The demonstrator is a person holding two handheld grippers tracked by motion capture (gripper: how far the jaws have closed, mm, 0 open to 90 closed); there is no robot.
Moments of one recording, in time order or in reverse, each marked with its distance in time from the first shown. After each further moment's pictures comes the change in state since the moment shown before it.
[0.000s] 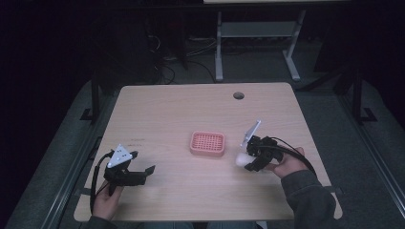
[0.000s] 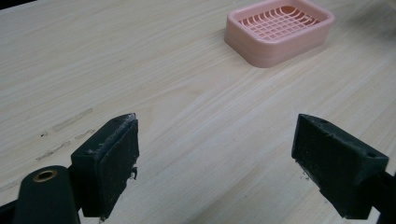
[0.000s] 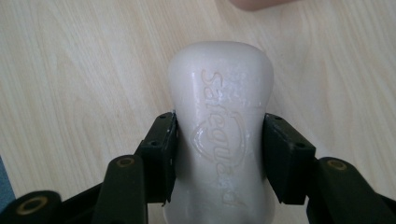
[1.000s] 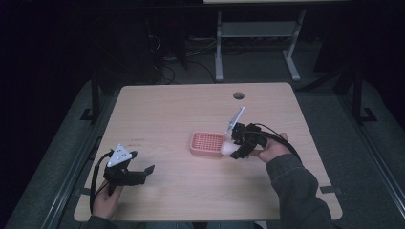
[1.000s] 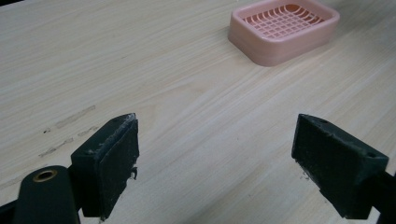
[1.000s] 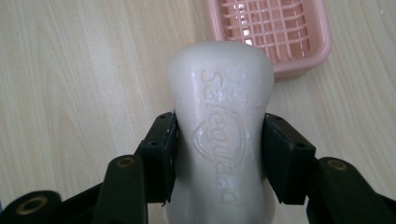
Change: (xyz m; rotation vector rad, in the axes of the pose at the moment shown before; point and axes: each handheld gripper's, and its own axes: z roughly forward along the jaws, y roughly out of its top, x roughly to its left) left arm 0.002 0.000 0.001 0.007 0.005 -0.008; right arm -0.016 0.053 0.000 -0.031 0.033 -0.066
